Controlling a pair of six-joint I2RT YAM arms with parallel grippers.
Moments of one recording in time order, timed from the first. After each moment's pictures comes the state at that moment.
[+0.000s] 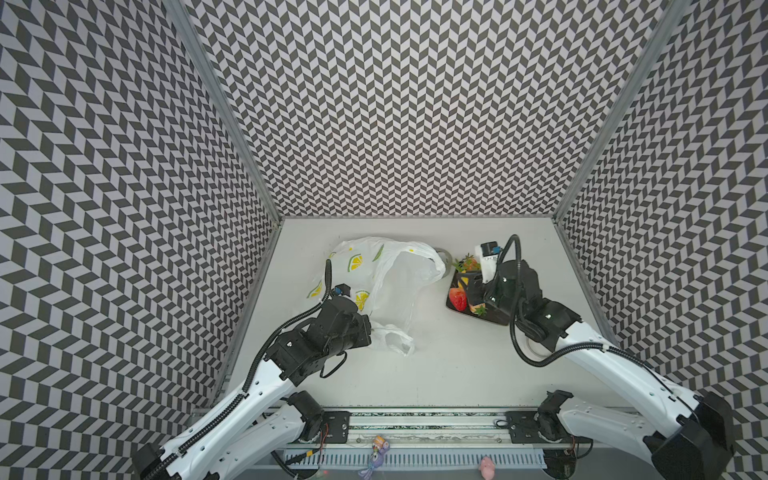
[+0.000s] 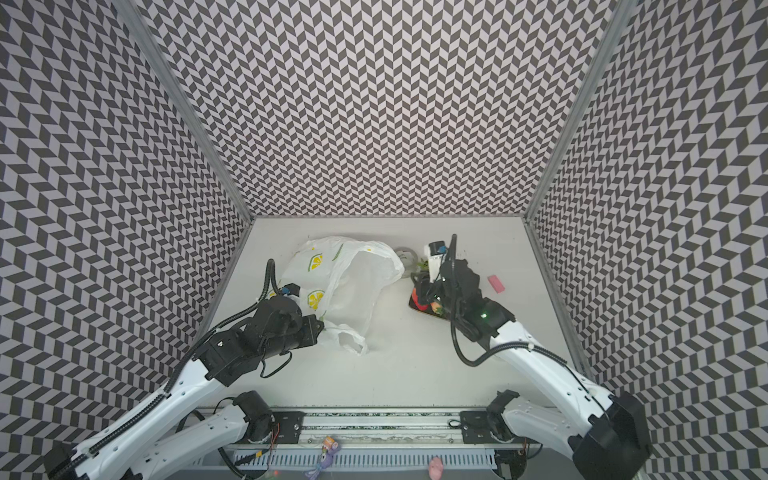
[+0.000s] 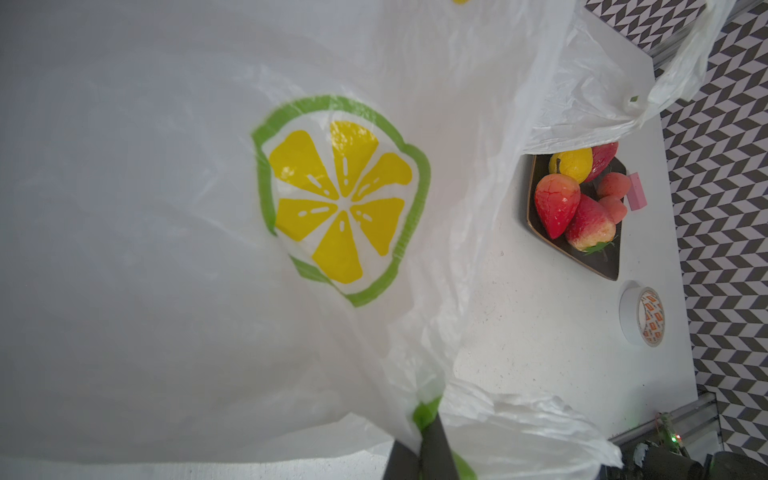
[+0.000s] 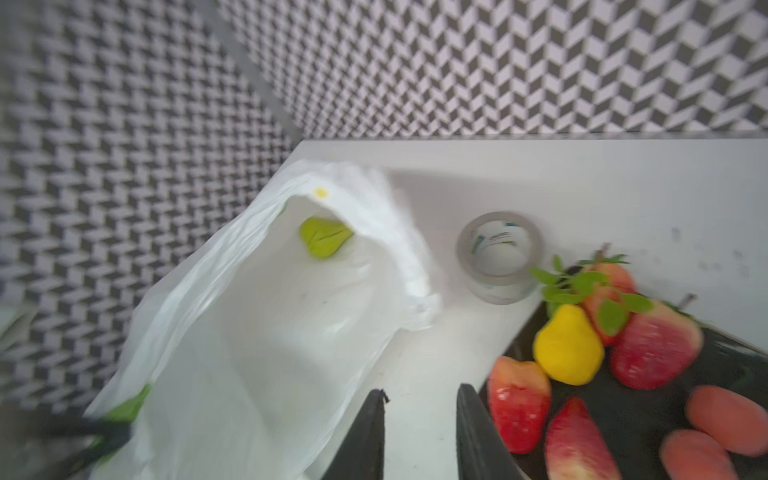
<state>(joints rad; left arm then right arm) -0.70 0.78 0.75 -0.76 -0.06 -0.78 0.68 1.09 0.84 -0.18 -0.01 0.31</state>
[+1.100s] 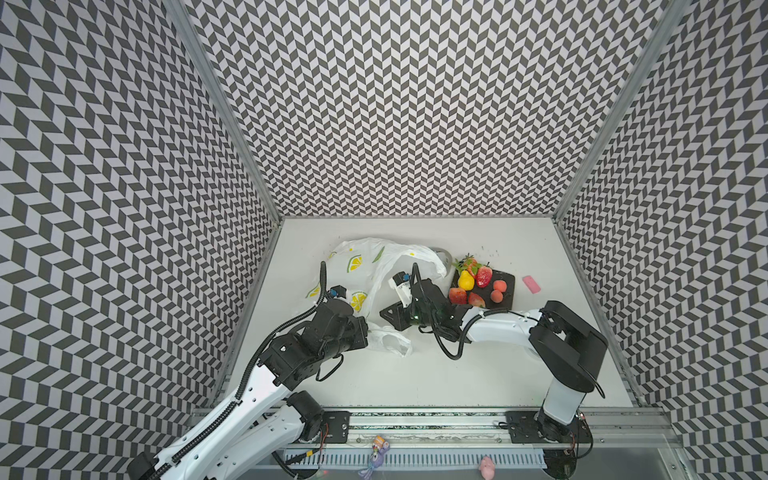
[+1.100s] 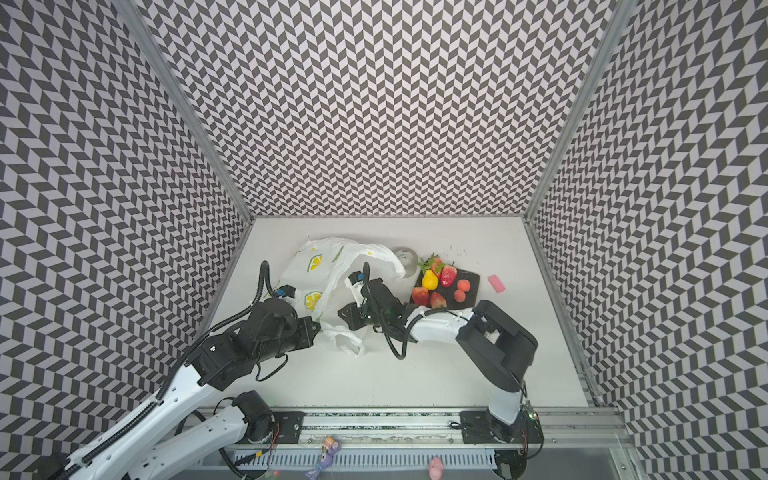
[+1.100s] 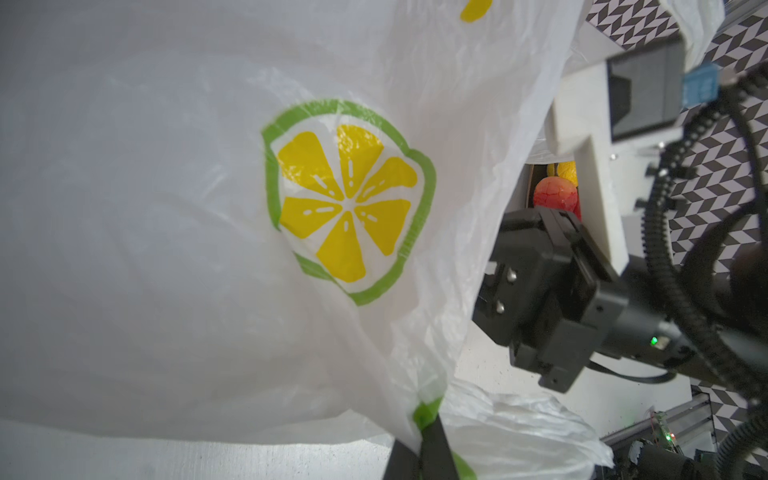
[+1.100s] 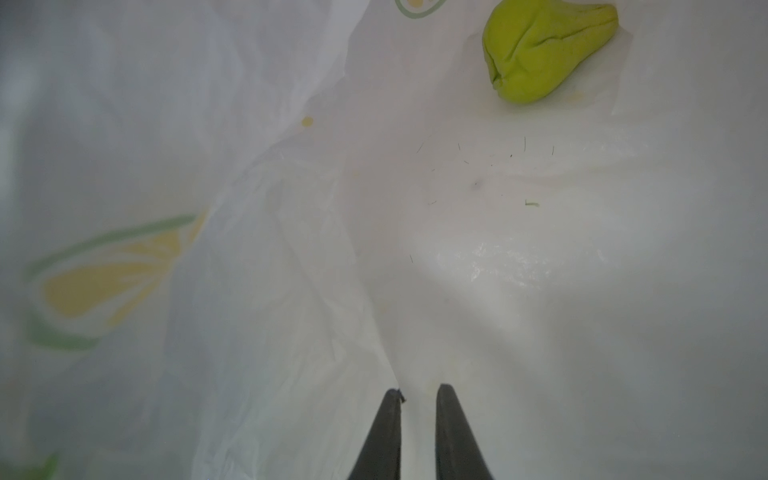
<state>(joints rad) -0.69 0.74 0.75 -0.80 -0.06 -0.79 0.90 1.85 1.04 0.29 -0.29 0.66</state>
